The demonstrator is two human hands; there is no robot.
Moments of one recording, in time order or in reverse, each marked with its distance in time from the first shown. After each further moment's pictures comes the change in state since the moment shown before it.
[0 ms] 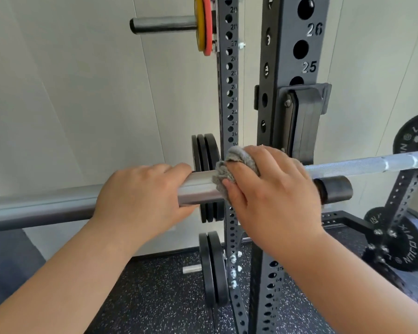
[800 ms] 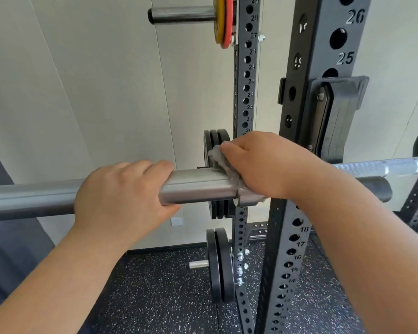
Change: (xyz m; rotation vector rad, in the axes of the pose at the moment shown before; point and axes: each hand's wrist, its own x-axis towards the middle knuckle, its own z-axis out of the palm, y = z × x) left_hand -0.031 -0.036 0.013 -0.007 0.097 -0.136; right_hand 0.082 -0.015 -0.002 0.347 -0.644 0.165
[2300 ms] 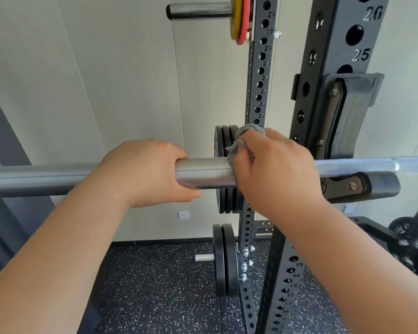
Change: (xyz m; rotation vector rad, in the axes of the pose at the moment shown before) left_hand 0.030 -0.007 -0.036 -0.152 -0.507 -0.089; right_hand -0.026 -0.011 0.041 -0.069 0.590 -0.102
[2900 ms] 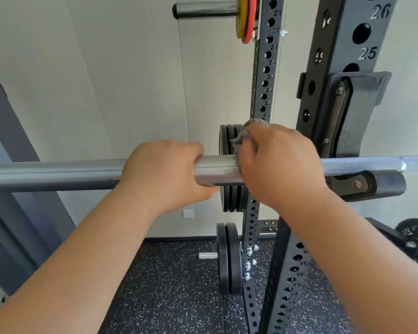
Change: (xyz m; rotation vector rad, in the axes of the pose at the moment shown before) left_hand -0.002 0.025 0.017 0.038 0.261 0.015; right_hand 0.011 -0.003 -0.004 -0.009 -0.062 0.038
